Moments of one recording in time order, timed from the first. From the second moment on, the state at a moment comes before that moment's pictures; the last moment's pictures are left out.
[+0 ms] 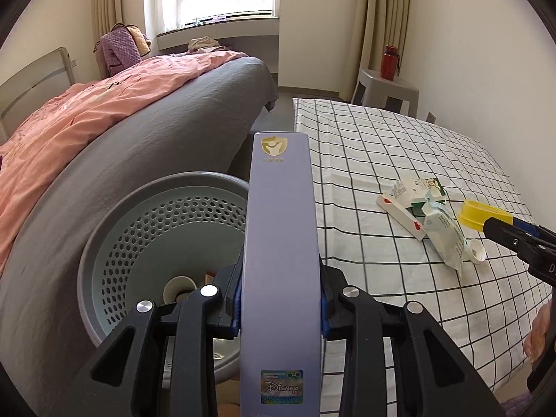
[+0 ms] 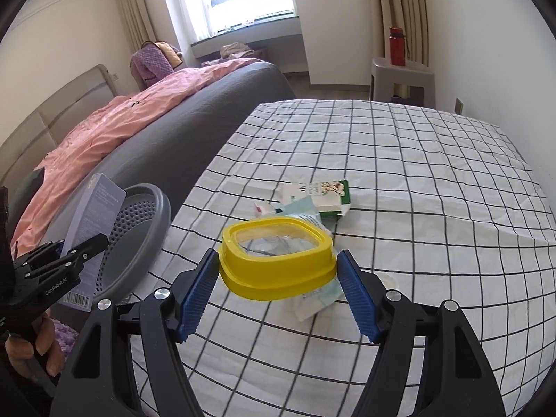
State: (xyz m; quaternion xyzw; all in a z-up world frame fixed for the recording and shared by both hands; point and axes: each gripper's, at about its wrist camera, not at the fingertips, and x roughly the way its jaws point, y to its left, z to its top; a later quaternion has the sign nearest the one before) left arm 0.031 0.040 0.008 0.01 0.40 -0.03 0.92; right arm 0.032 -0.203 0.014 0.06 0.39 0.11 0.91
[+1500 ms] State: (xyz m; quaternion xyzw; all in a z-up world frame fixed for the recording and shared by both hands) left arm 0.041 0.171 -0.027 -0.03 0.43 0.09 0.90; right arm 0.092 0.005 -0.012 0.01 0.41 0.28 0.87
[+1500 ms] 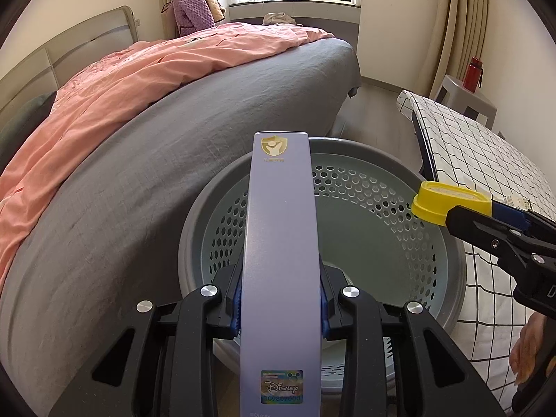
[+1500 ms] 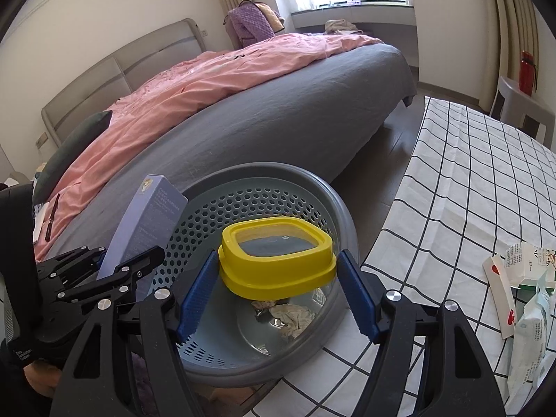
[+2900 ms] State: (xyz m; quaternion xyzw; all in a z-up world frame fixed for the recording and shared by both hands) left arm 0.037 0.174 -0.020 -0.03 0.41 0.11 0.90; right arm 0.089 0.004 -0.012 0.02 0.41 0.28 0.87
